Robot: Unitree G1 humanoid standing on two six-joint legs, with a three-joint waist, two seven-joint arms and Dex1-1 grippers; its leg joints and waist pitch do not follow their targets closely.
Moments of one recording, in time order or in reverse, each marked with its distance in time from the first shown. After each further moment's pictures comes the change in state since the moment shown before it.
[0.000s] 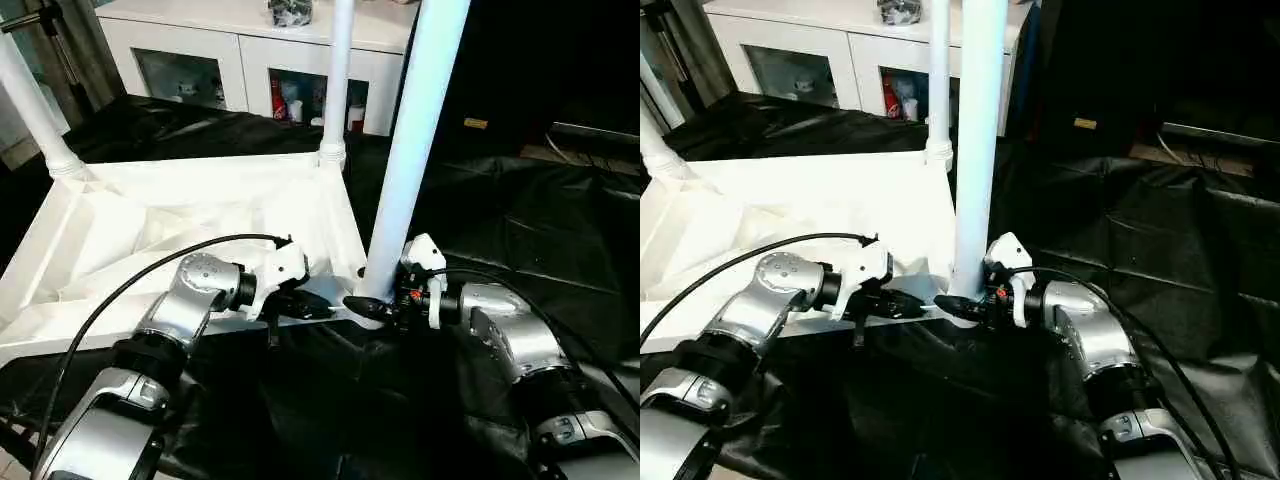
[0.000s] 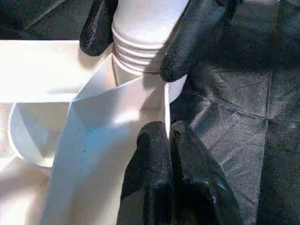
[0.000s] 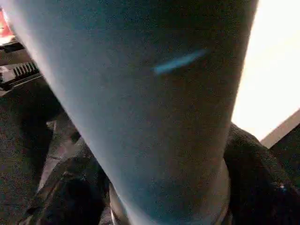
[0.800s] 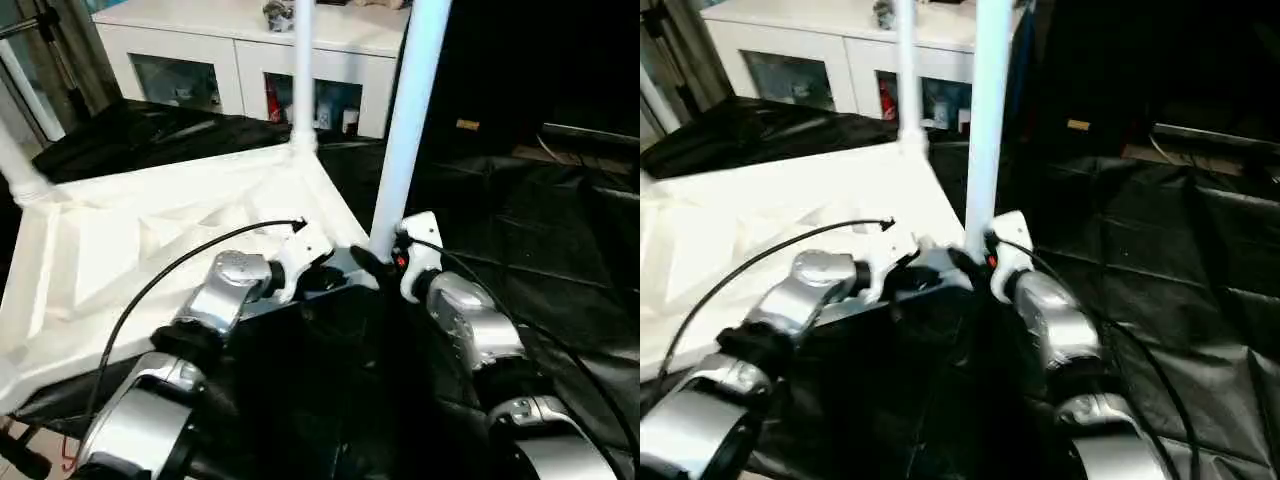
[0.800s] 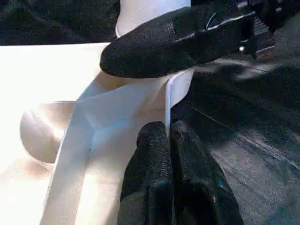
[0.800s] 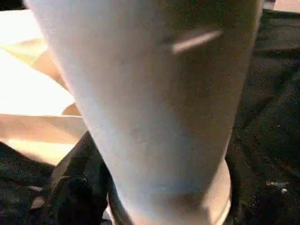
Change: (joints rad) left arm -0.090 -0.155 0.033 0.135 0.071 0.070 0.375; right arm -0.092 0.197 -0.134 0.182 -0.055 -0.066 -0.588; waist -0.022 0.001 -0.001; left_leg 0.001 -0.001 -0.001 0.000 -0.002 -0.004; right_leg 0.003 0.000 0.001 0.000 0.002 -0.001
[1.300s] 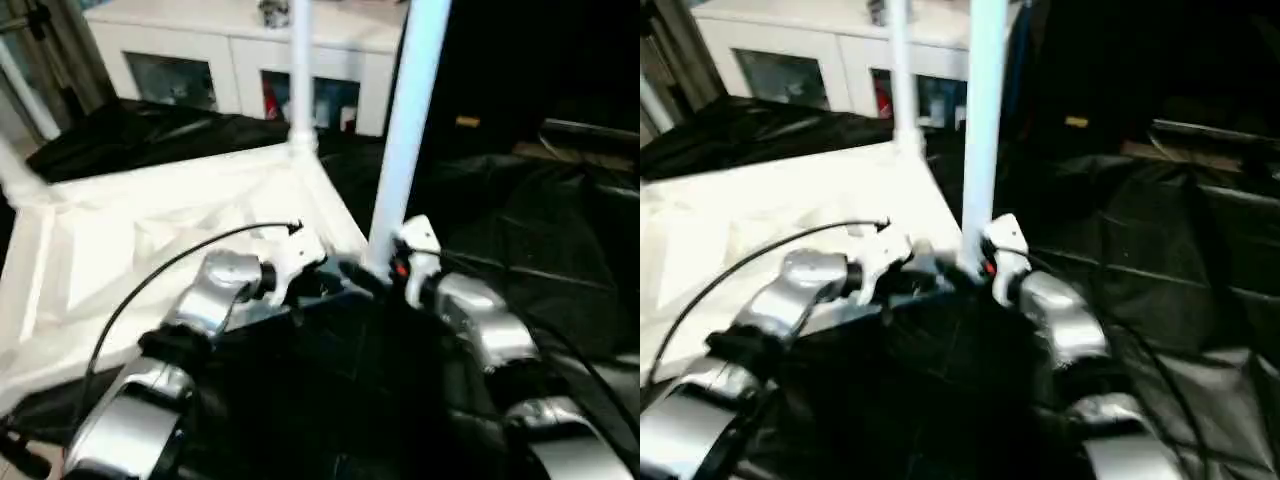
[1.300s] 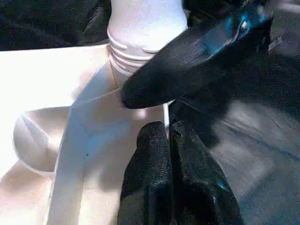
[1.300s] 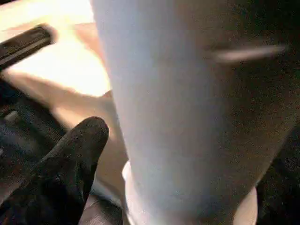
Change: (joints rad) left arm 0.042 0.070 -0.010 -0.067 -0.024 -0.046 -0.186; right arm 0.032 -0.087 0.060 -0.044 0.010 -0.022 0.316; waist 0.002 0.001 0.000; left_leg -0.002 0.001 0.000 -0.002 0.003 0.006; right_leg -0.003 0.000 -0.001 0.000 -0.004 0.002
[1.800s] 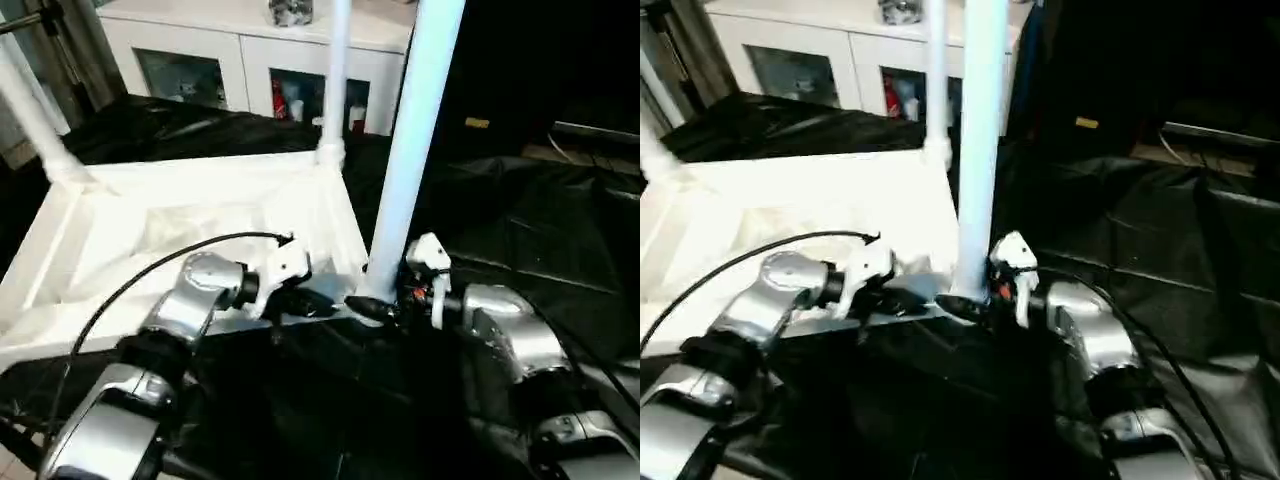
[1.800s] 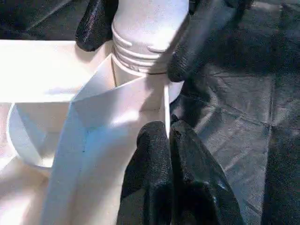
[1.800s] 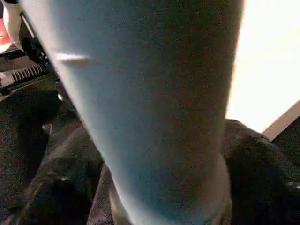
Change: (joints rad) left arm 0.028 0.073 -0.015 -0.027 -0.047 -0.027 -0.189; right arm 0.053 -0.112 0.051 -0.089 0.056 0.053 0.283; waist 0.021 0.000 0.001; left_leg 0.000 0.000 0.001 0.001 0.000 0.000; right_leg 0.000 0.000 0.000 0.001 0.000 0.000
